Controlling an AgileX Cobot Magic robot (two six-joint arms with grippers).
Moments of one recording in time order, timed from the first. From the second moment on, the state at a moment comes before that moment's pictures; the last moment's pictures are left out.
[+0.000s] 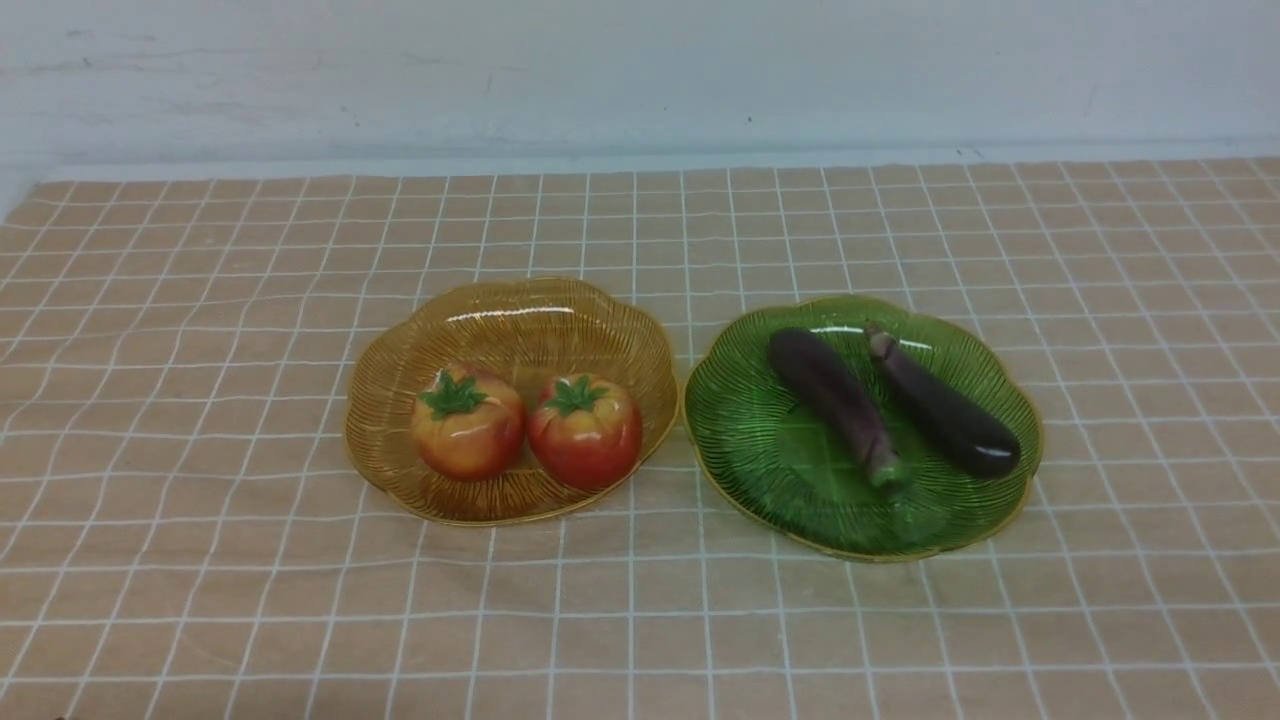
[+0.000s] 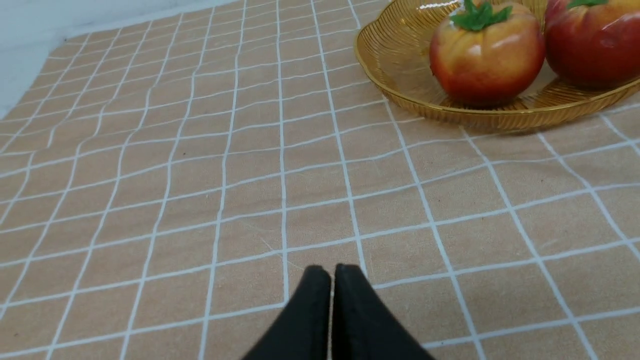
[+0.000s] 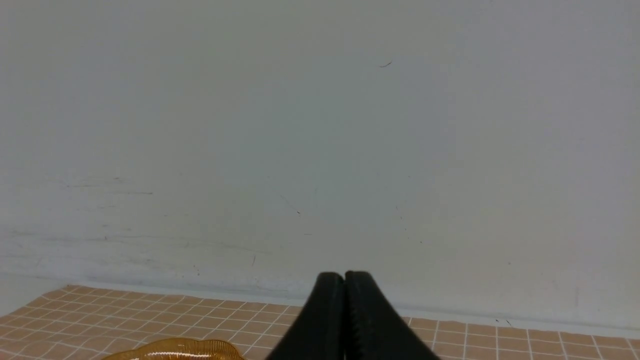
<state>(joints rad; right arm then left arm) 0.27 -0.01 -0.35 0.10 0.34 -0.01 -0.02 -0.02 0.03 -0.04 0.38 0.16</state>
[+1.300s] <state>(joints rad) -0.02 -0.01 0.03 -0.09 0.39 0.00 -0.02 -0.02 0.03 -0.04 0.38 0.16</state>
